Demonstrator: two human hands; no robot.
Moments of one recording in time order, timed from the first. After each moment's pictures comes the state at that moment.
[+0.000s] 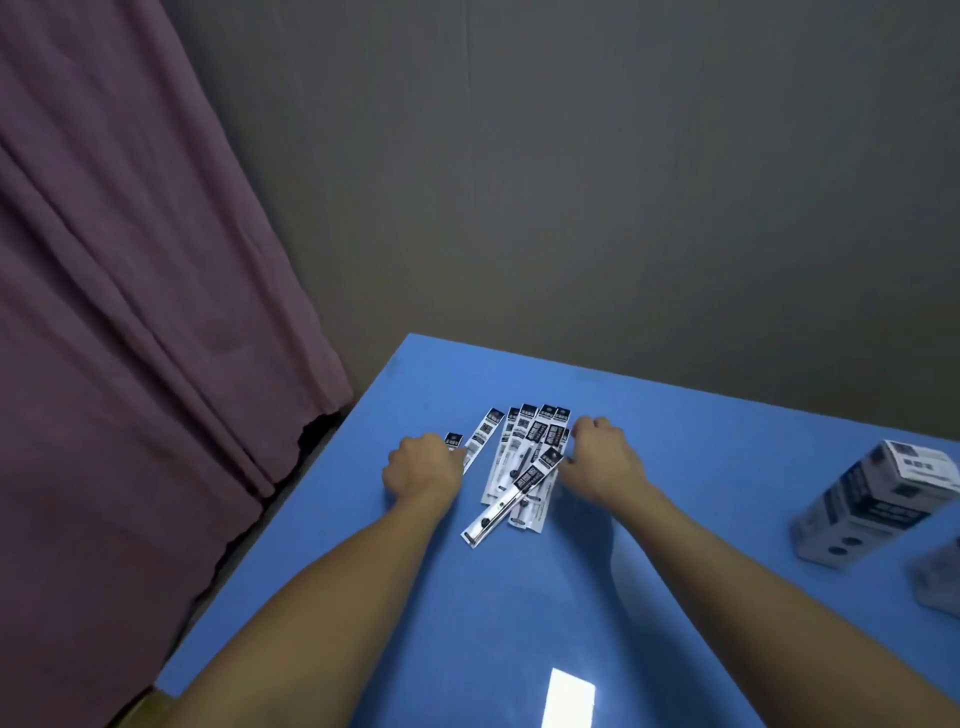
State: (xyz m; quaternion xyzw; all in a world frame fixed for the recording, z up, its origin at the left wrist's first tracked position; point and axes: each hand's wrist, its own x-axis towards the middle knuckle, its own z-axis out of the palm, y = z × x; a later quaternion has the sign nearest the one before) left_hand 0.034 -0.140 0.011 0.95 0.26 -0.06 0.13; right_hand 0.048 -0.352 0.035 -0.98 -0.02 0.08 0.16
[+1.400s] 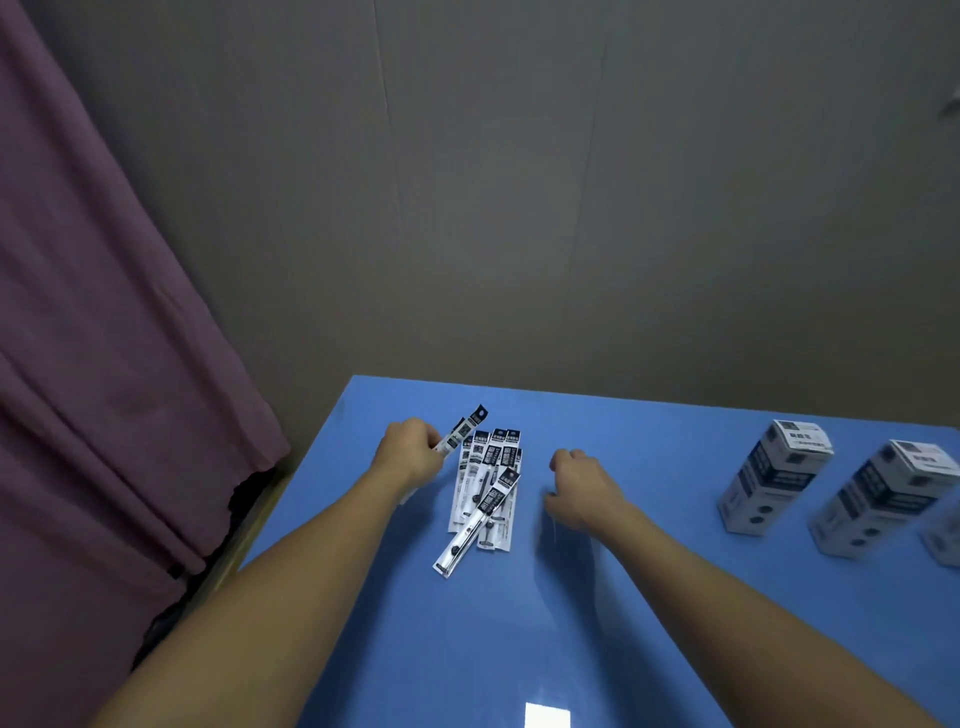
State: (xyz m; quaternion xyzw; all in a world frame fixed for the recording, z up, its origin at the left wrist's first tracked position) left_hand 0.062 -0.139 0.064 0.95 0.05 -0.06 0.30; right_hand 0.018 -0.374 0.041 -0.98 0.02 0.11 0.15
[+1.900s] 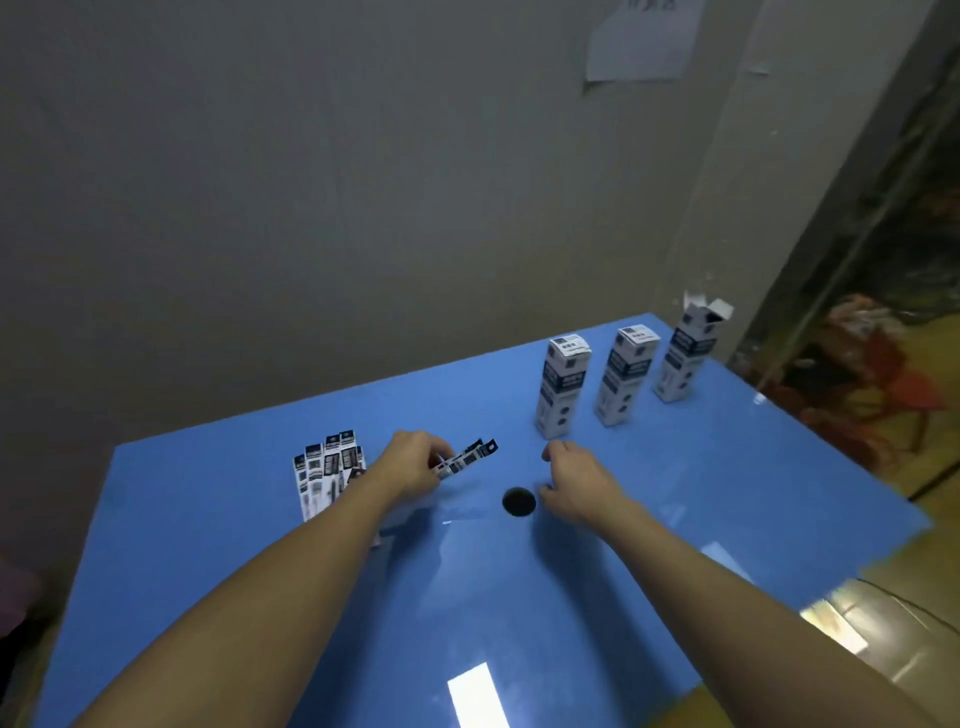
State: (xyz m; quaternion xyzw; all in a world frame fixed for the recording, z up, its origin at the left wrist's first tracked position) left_hand 0.034 -0.284 0.054 0.89 -0.37 -0.17 0.19; right_hand -0.123 -0.478 0.047 -0.96 0.25 0.06 0.15
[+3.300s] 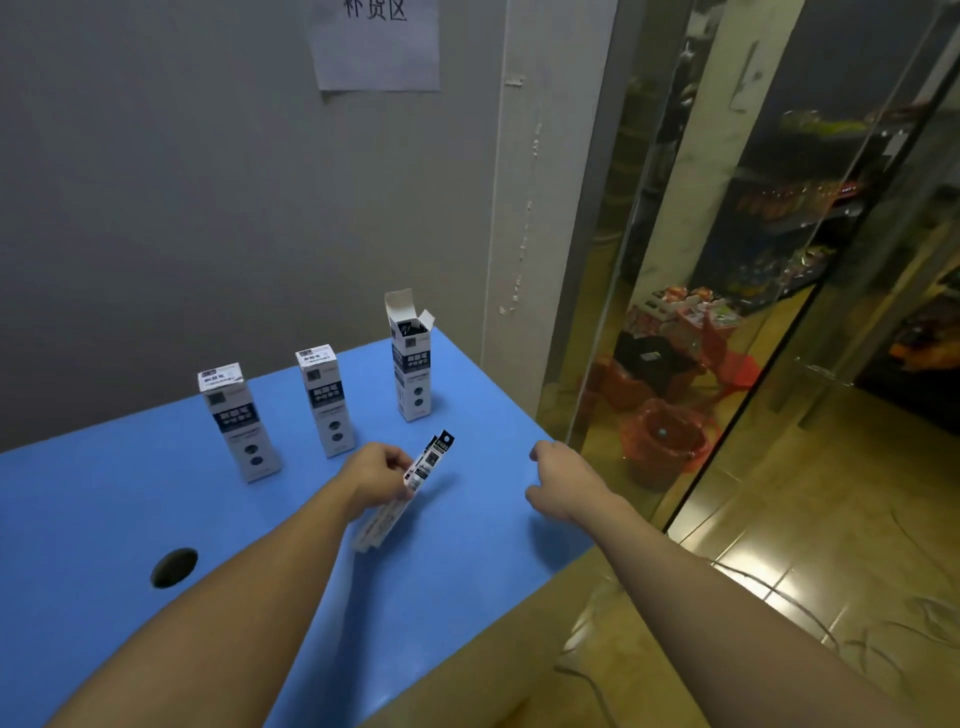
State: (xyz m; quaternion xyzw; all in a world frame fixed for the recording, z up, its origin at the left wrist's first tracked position) left_hand -0.158 -0.634 0.047 0.85 -0.25 -0.31 0.33; right_hand -0.350 -0.825 0.049 -0.93 0.33 0.04 0.17
